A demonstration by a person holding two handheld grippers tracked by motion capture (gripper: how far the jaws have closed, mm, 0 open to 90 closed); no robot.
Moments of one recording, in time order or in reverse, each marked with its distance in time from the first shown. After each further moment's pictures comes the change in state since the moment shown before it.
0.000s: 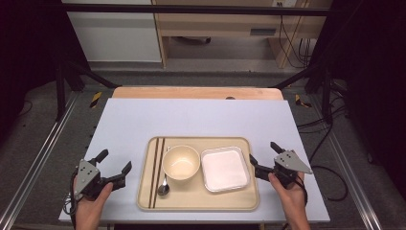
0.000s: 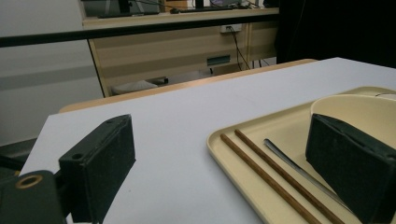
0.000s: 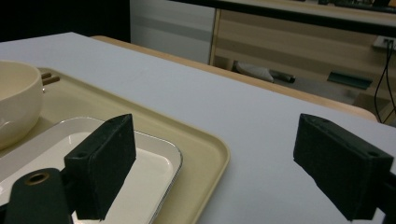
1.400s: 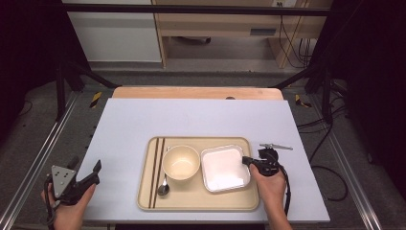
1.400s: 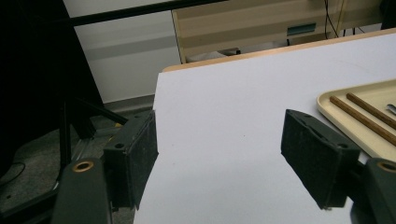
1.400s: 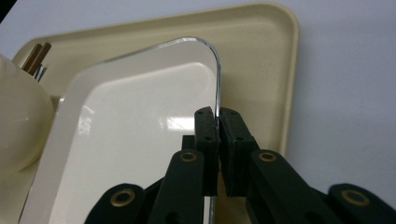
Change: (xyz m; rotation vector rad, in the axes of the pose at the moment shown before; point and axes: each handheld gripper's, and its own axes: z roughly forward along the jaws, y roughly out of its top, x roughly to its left) left arm 0.044 -0.014 -0.036 0.131 0.319 -0.009; right arm 0.010 -0.008 0.054 0.525 0.075 0.547
